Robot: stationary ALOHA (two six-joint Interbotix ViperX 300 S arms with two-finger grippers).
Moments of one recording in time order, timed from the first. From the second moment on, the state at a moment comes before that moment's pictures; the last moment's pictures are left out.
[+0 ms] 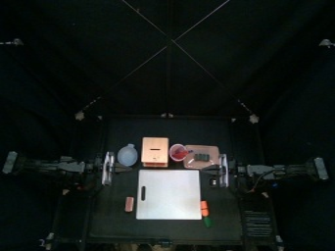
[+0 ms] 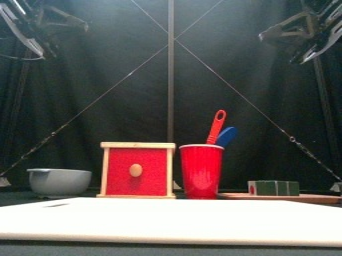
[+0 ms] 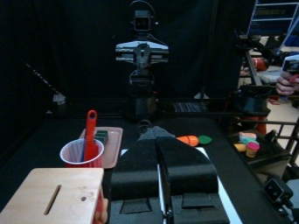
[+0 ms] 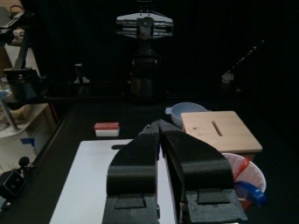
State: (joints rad) left arm 0.00 -0.96 1.18 0.00 -0.30 0.00; right arm 0.00 -0.96 1.17 0.00 -0.29 0.00
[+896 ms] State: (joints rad) left arm 0.01 -0.80 1.20 0.03 -0.44 0.00; right arm -0.43 -0.89 1.10 0.06 0.30 0.03
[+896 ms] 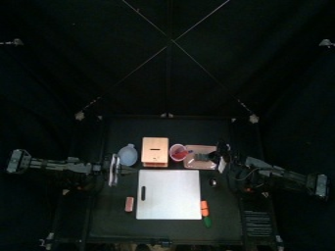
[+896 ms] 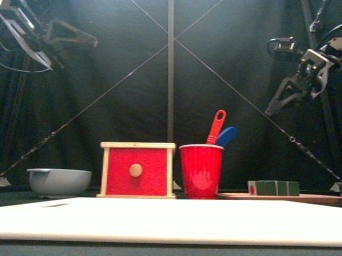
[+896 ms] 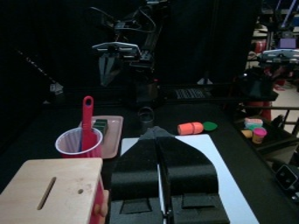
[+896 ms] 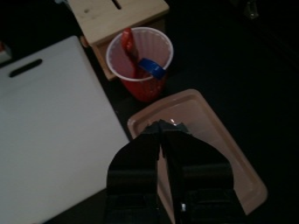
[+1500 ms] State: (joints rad) left arm 0.01 -0.79 1.20 0.03 -0.44 0.00; right arm -0.49 -0.63 1.07 -0.12 0.30 0.03
